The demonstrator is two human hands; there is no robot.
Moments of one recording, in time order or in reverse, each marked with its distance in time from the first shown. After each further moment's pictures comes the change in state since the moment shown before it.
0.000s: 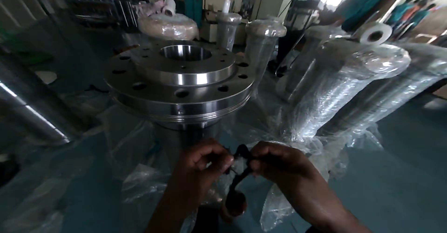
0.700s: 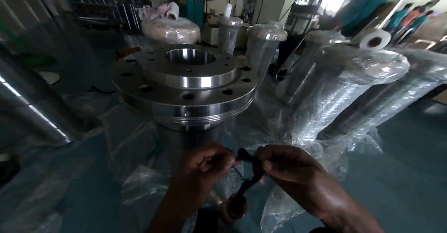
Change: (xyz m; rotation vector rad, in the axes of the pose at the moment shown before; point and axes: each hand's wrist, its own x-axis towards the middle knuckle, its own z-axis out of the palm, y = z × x) left_hand -0.002 0.003 -0.003 -0.066 -0.025 -0.069; right_hand 0.007 0.002 -0.018 0.284 -0.198 0.087
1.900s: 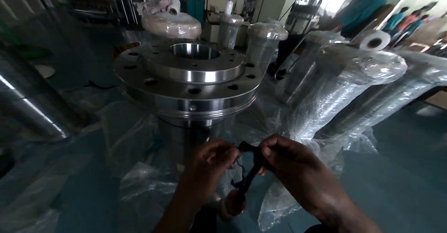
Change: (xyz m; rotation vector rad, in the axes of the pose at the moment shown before) left_hand 0.001 -0.004 0.013 -0.020 0.121 -0.153; right_hand 0.000 -0.001 0.017 -0.117 0.241 0.004
